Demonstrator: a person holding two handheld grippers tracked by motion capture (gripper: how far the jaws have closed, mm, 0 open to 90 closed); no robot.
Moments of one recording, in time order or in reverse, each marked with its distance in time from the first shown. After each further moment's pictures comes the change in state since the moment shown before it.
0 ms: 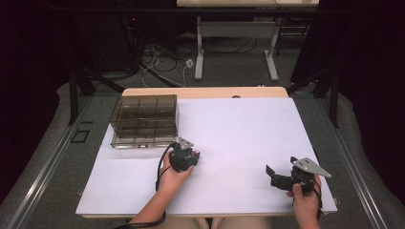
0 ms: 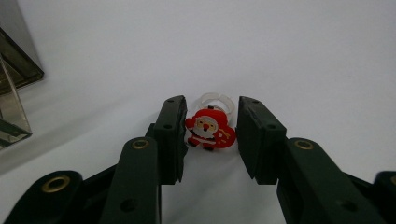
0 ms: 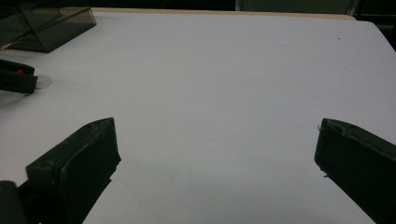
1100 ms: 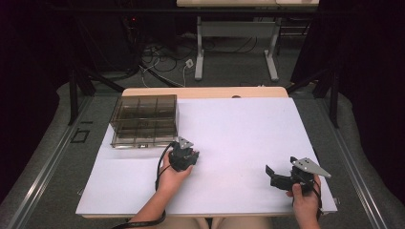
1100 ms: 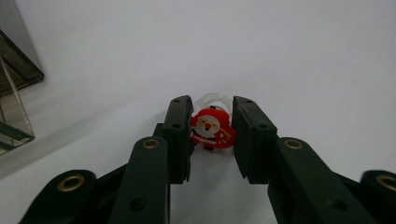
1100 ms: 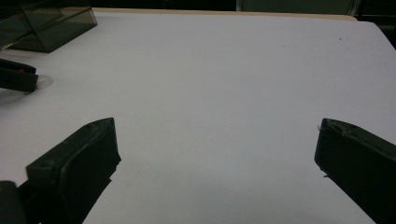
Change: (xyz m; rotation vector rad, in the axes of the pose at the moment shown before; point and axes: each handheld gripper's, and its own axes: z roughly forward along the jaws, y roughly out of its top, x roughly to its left) left arm 0.002 0.002 0.000 0.000 -0.008 -0.002; right arm 0.000 0.000 0.000 0.005 -0.001 -0.003
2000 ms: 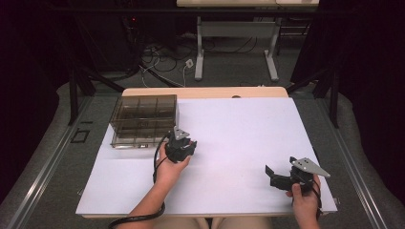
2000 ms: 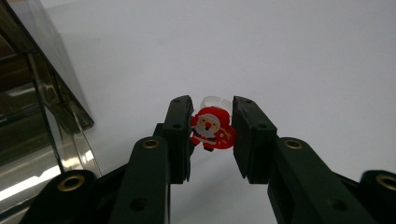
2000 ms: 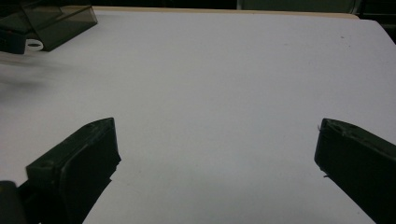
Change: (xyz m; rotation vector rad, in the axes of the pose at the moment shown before) left arm 0.012 0.028 -0.021 -0.074 0.018 -0.037; right arm 0.000 -0.001 0.002 0.001 0.003 0.002
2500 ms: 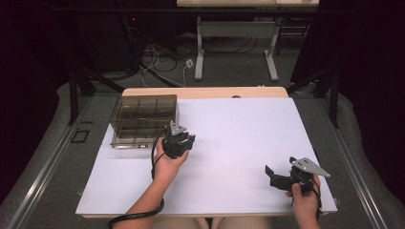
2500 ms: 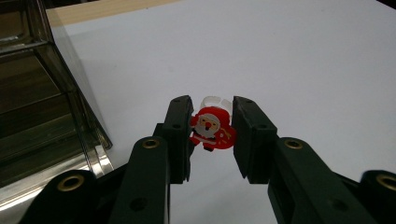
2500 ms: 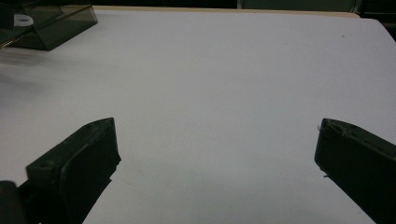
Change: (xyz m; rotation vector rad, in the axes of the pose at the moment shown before) left arm 0.003 0.014 -0.012 -0.063 0.014 -0.028; right arm 0.000 0.000 0.000 0.002 0.004 -0.001
